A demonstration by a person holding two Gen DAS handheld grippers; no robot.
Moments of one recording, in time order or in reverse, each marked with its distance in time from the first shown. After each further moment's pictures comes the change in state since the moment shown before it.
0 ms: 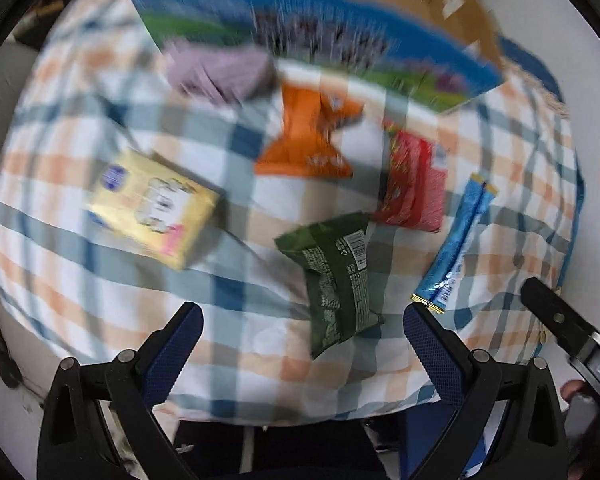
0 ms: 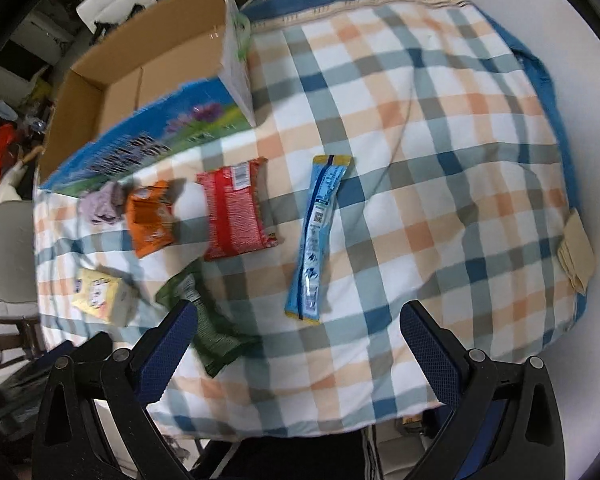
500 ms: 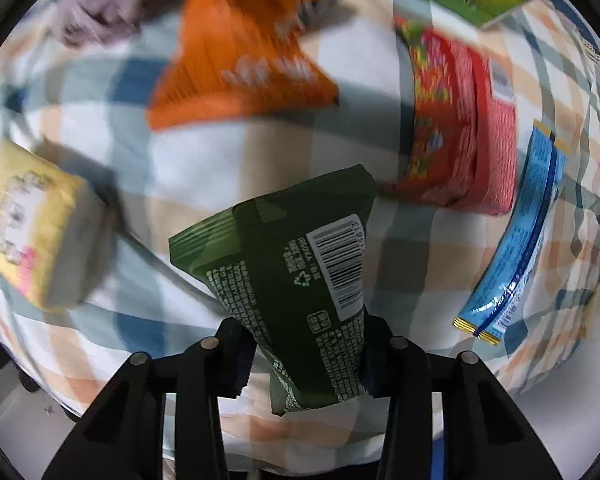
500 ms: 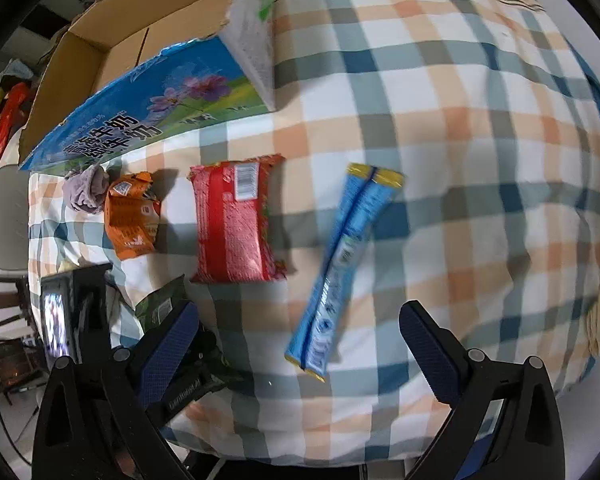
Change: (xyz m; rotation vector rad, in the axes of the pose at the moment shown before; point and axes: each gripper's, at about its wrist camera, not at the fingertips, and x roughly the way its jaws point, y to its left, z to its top) left arm 0.098 -0.038 -0.005 0.076 0.048 0.098; right arm 0.066 0.014 0.037 -0.124 0.109 0.066
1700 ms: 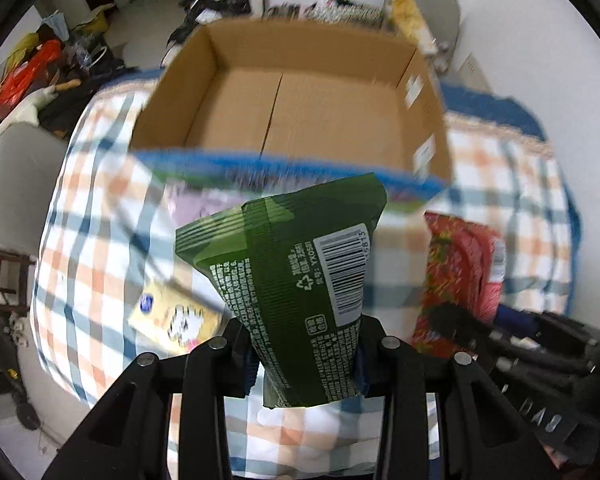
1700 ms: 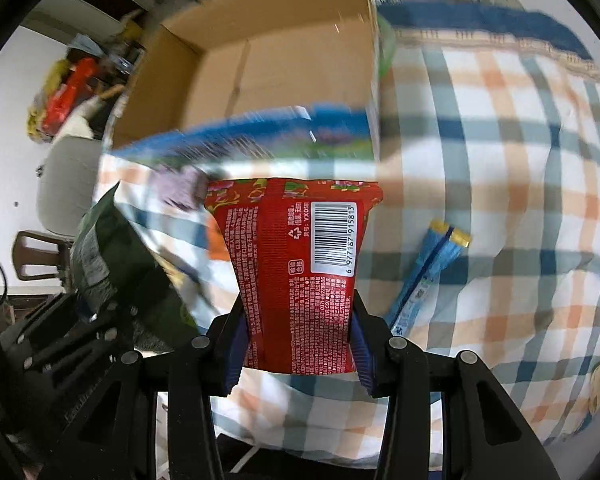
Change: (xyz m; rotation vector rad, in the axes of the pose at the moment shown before) left arm -0.175 -0.026 -0.145 0.016 -0.400 0.011; right arm -0.080 0.034 0.007 -0.168 -0.074 0.190
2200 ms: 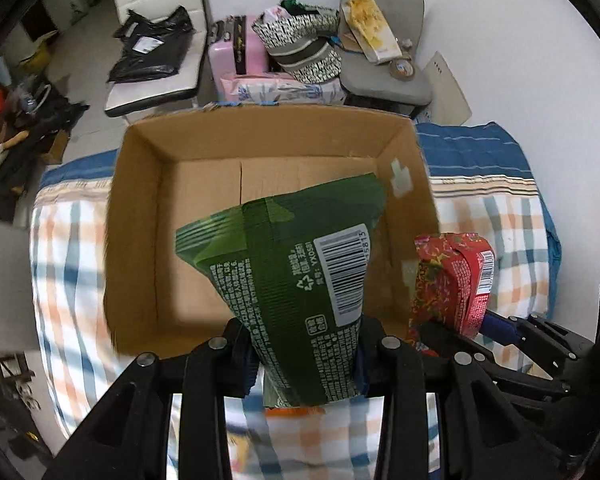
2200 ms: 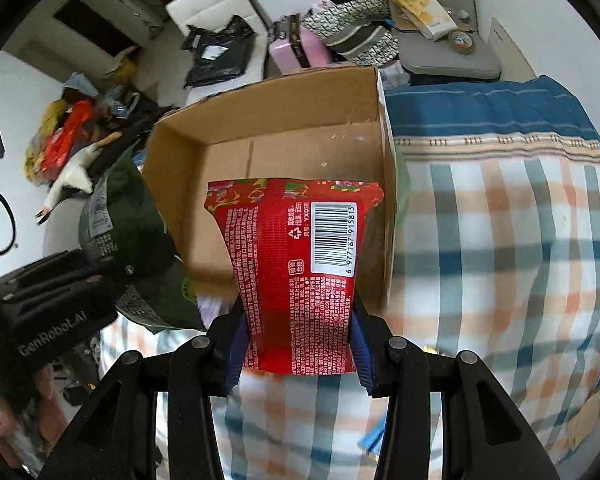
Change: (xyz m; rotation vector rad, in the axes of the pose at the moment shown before) left arm 0.028 0.015 0.237 0.162 0.094 -0.103; right arm -0.007 0.032 0.146 0.059 -0.104 -0.042
